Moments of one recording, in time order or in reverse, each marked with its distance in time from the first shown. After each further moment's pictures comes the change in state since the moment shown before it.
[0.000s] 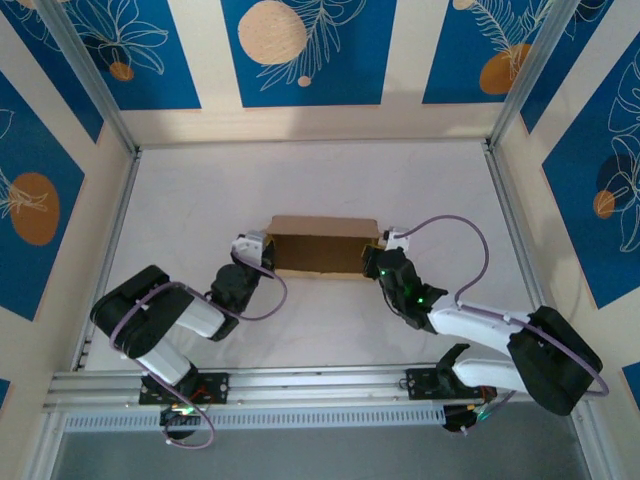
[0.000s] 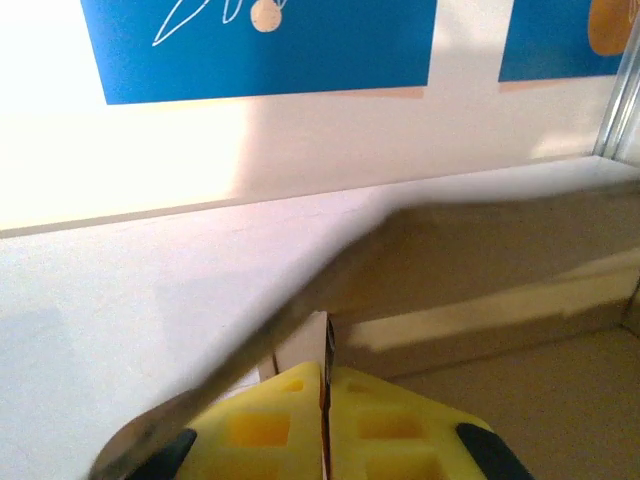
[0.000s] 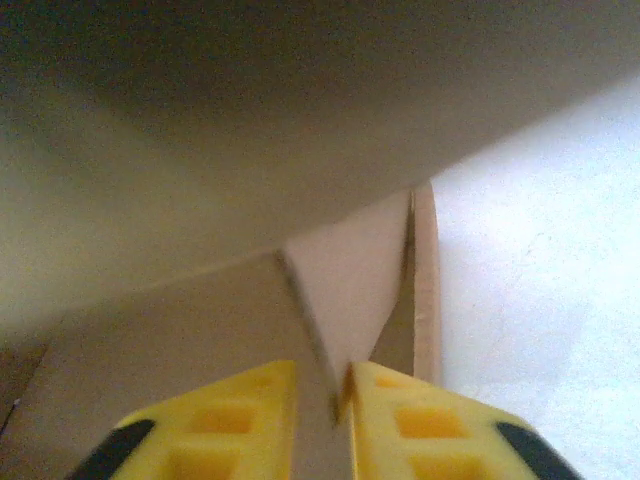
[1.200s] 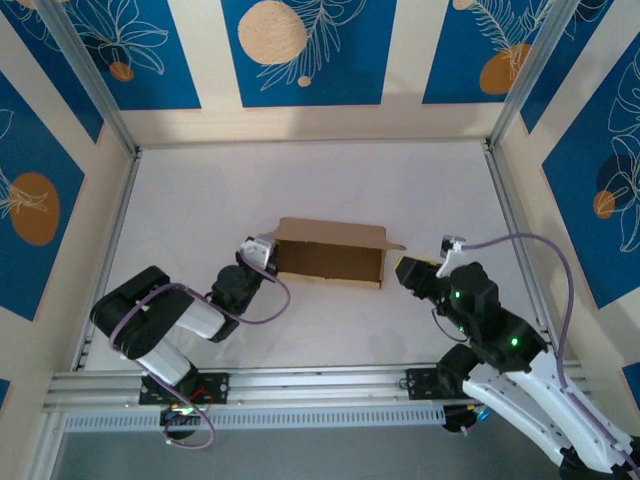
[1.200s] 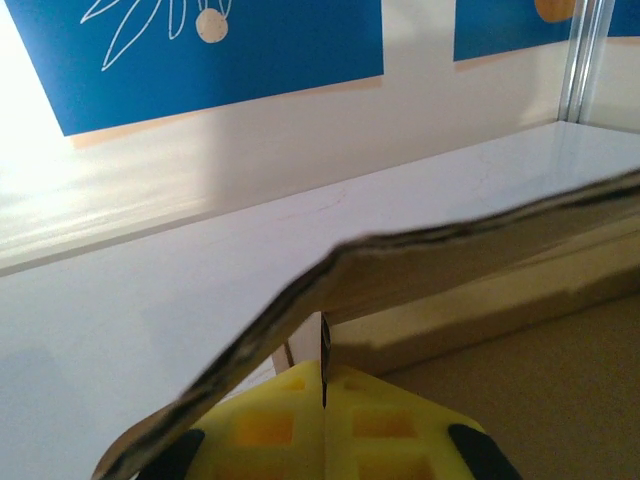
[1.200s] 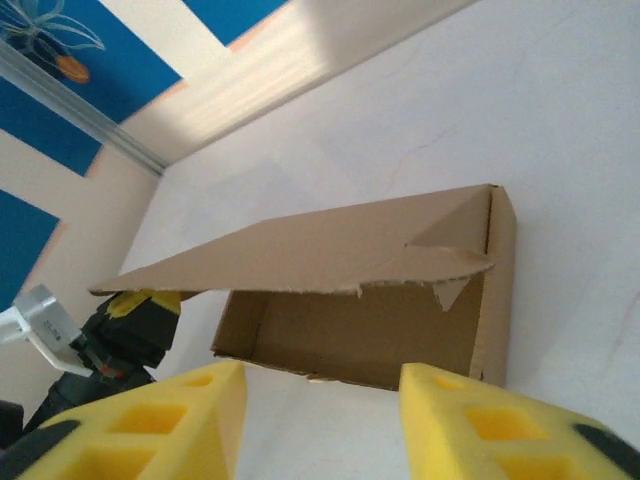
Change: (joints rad) left arm -0.013 -0.002 -0.002 -0.003 0.059 0.108; right arm -0.056 -0.709 0.307 -0.950 -0.245 0.165
